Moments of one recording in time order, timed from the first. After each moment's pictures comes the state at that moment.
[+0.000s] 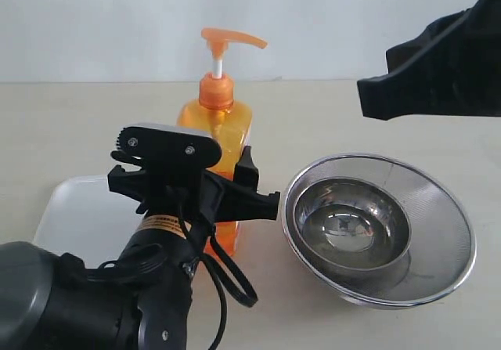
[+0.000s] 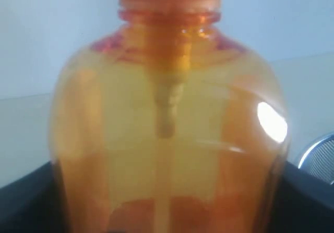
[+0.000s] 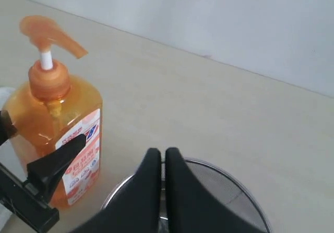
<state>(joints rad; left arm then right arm) -1.09 1.89 -0.70 -1.06 -1.15 0.46 0.92 0.96 -0.83 -0.83 0.63 0.89</state>
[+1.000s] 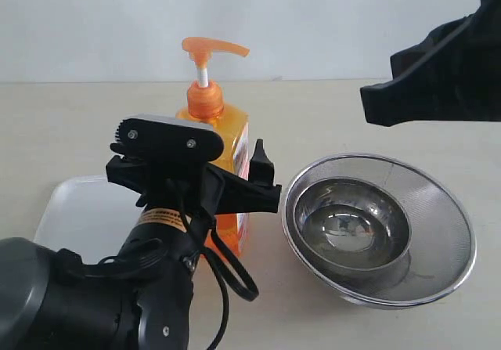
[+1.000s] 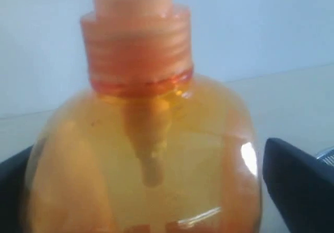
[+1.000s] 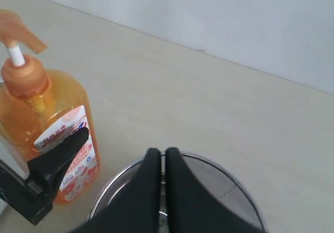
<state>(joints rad) -1.10 1.88 -0.71 -1.05 -1.18 0.50 0.92 0.96 -0.83 -0.83 0.65 0.88</state>
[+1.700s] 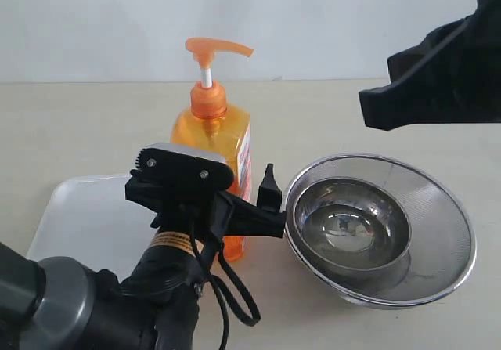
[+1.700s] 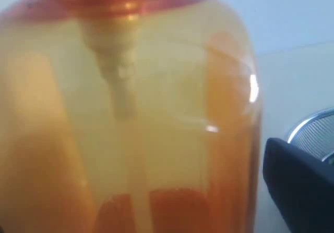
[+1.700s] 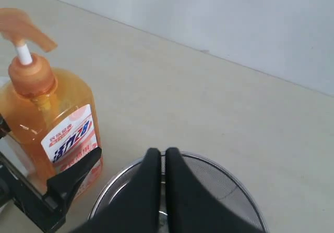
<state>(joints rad) -1.08 2.00 -0.70 -0.94 -1.21 0.37 0.92 0.96 -0.83 -0.82 0.65 0.85</state>
